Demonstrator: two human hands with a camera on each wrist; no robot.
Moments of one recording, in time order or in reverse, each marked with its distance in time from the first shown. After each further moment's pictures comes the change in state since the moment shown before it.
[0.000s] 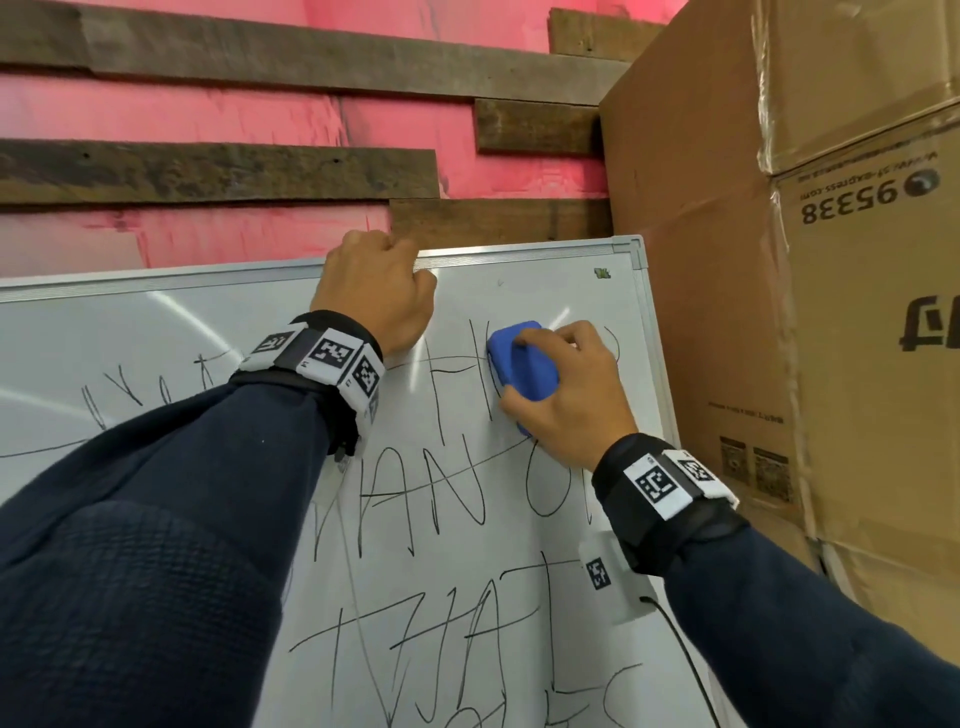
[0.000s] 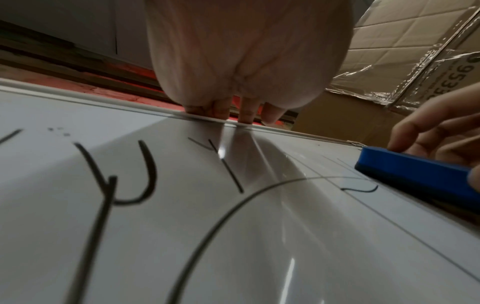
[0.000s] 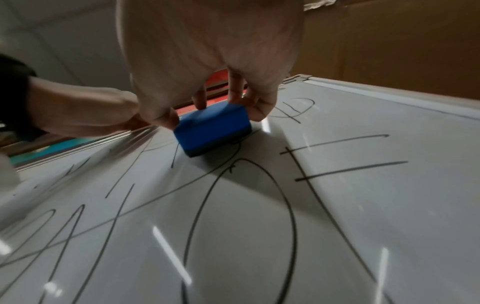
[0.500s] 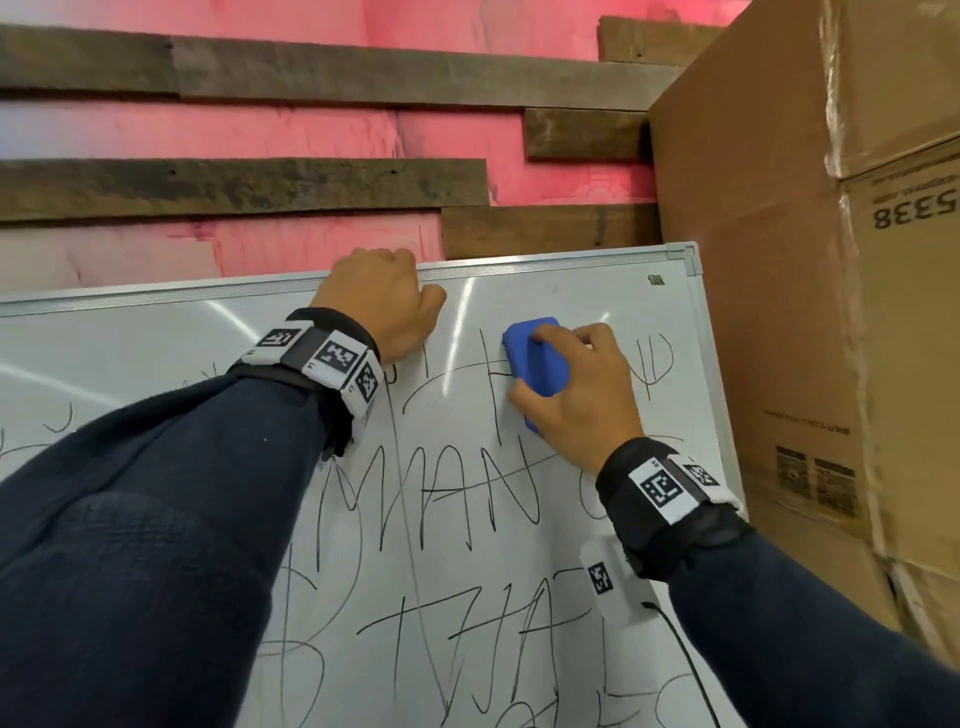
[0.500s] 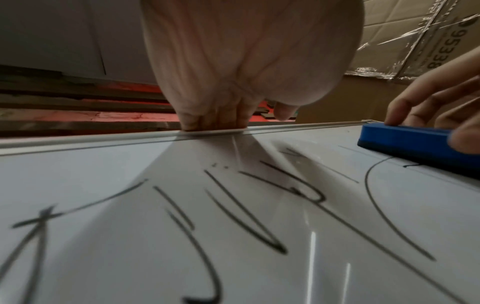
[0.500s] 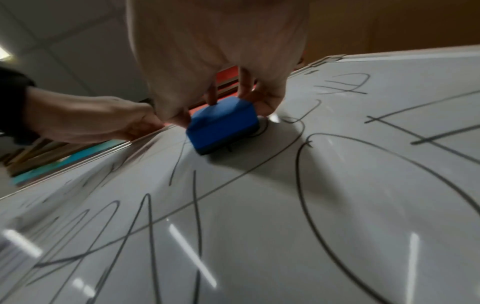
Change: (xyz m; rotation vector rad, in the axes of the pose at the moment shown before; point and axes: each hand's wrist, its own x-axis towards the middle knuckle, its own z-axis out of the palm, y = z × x) left_hand -0.012 -0.047 -0.028 0.123 -0.123 0.015; right_hand 0.001 -0.040 0.028 0.043 0.065 0.012
